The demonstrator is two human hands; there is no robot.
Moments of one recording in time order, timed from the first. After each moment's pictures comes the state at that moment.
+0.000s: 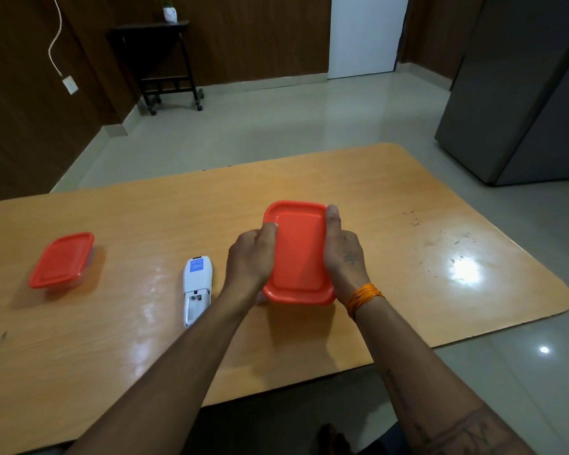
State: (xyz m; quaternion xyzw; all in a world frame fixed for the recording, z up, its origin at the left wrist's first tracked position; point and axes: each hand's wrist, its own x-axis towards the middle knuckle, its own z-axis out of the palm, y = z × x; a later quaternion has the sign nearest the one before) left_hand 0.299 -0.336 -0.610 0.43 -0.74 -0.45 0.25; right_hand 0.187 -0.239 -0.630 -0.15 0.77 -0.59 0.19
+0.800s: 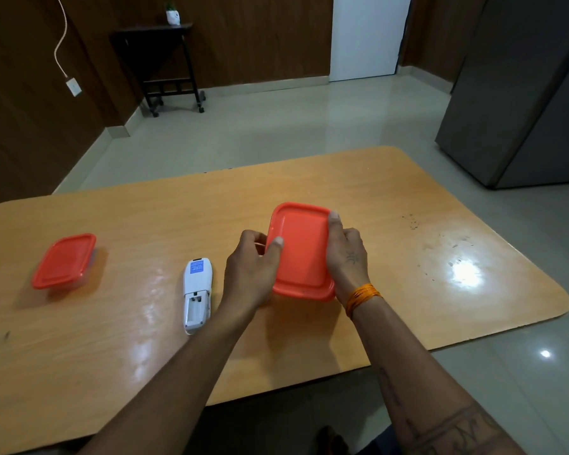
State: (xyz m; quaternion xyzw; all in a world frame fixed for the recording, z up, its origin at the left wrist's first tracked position) left_hand 0.308 -0.332 -0.625 0.42 -0.76 -0.42 0.26; right_hand 0.177 -0.241 -0.636 -0.09 0.78 -0.60 0.18
